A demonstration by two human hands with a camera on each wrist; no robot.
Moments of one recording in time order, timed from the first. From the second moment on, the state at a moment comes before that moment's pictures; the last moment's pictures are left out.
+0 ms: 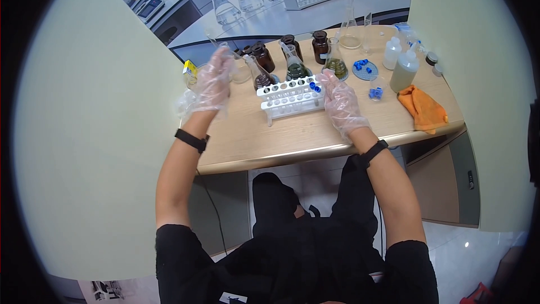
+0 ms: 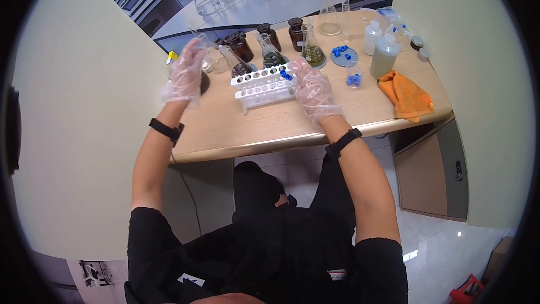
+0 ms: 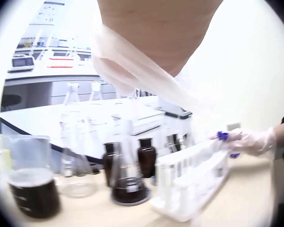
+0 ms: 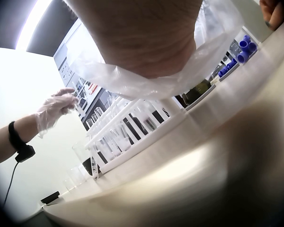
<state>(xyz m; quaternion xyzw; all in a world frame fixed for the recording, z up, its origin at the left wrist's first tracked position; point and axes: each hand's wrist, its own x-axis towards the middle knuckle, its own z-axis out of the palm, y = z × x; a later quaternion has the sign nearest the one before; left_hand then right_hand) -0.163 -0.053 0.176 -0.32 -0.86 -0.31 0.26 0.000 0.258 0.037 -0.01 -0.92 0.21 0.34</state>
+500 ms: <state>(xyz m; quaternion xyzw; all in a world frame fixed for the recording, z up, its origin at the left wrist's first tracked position) -0.081 0.069 0.136 -0.36 -0.75 -0.55 0.10 0.002 0.256 0.042 -0.02 -0.90 0.25 0.36</state>
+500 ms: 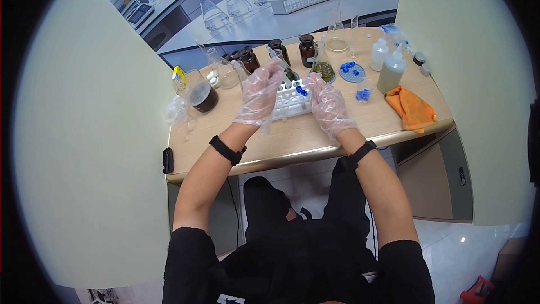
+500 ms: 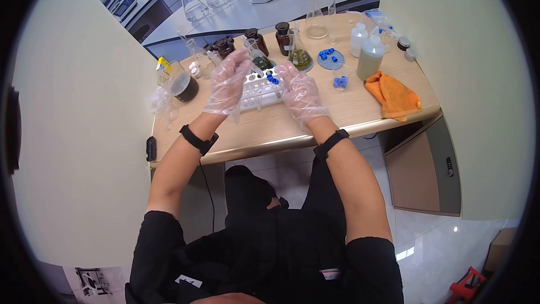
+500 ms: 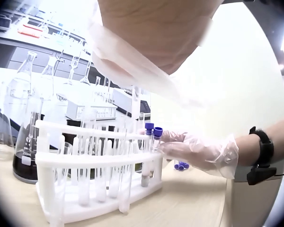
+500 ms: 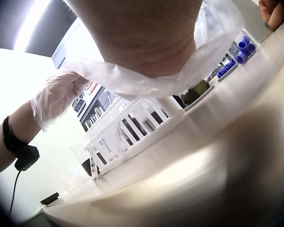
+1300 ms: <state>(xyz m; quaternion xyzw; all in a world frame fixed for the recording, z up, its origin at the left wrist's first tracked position) -0.072 0.073 0.109 -0.45 -0.84 -0.24 0.16 0.002 0.256 0.043 -0.01 -0.89 0.24 0.38</state>
